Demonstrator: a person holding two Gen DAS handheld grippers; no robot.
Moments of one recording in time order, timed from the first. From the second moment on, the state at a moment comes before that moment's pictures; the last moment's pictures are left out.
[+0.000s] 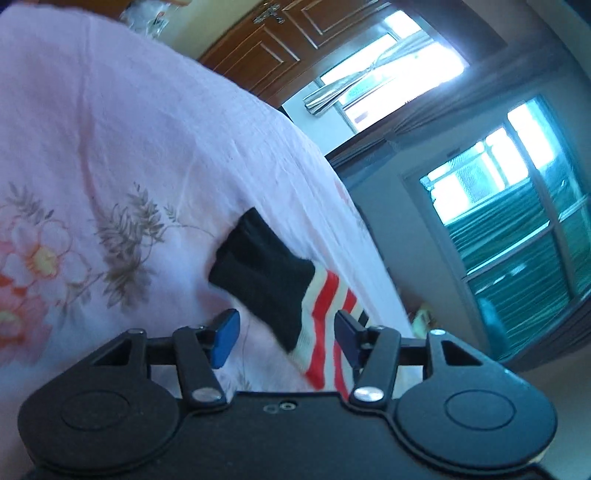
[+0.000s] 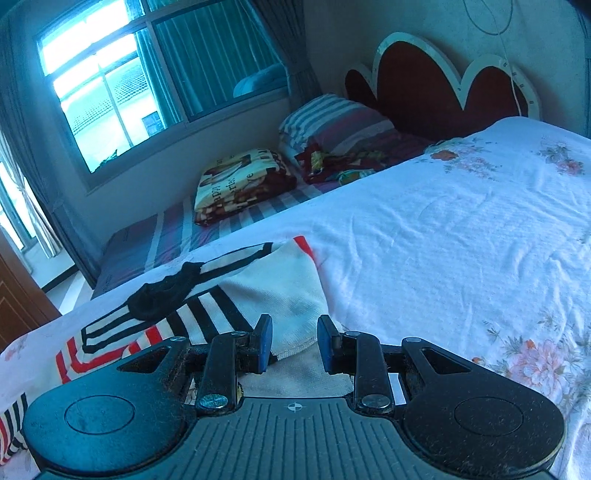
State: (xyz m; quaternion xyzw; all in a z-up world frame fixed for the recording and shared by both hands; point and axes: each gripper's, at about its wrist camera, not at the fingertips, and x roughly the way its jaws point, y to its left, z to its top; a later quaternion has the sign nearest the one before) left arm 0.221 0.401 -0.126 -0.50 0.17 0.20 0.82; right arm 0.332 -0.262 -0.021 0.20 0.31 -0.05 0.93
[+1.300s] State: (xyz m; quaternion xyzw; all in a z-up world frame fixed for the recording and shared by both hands) left arm 0.430 0.055 -0.045 -0.20 0.28 -0.07 0.94; right arm 0.350 -0.368 -0.070 0.27 0.32 -0.03 0.91
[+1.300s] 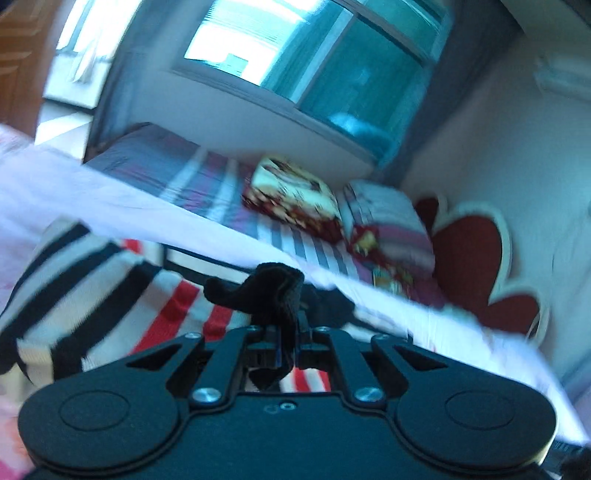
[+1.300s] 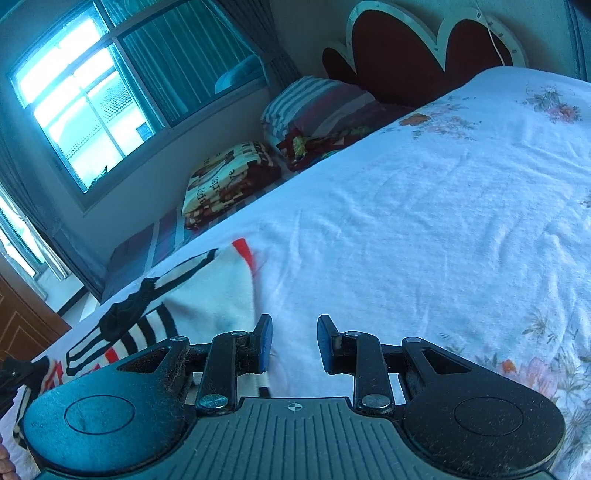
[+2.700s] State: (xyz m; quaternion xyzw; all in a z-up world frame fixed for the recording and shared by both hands) left arm 0.359 0.130 -0.102 -0.02 0.33 0.02 0.94; right arm 0.455 -0.206 -0.102 0.14 0.36 0.14 0.91
